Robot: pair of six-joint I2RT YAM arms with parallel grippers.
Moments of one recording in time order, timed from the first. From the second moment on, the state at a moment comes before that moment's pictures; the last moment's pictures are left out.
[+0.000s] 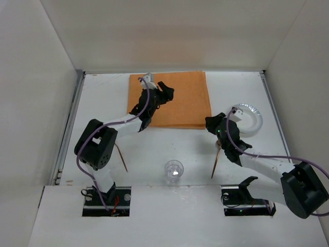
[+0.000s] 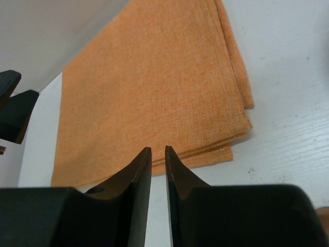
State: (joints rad) left arm -0.58 1.75 1.02 0.61 -0.16 -0.68; right arm 0.54 1.13 0.43 0.45 0.43 0.81
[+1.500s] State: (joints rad) left arm -0.42 1.52 0.60 0.15 -0.51 -0.92; right arm 0.45 1.36 0.51 0.39 0.27 0.81
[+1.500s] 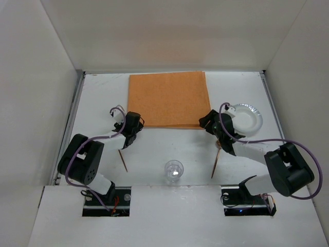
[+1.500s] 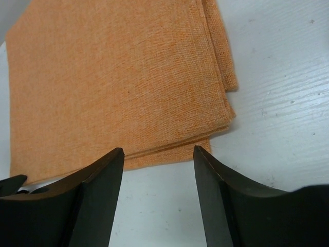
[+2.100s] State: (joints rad) left arm -0.40 1.54 0.56 0.28 -0.47 -1.00; right arm 0.43 1.58 0.61 0.31 0.18 1.02
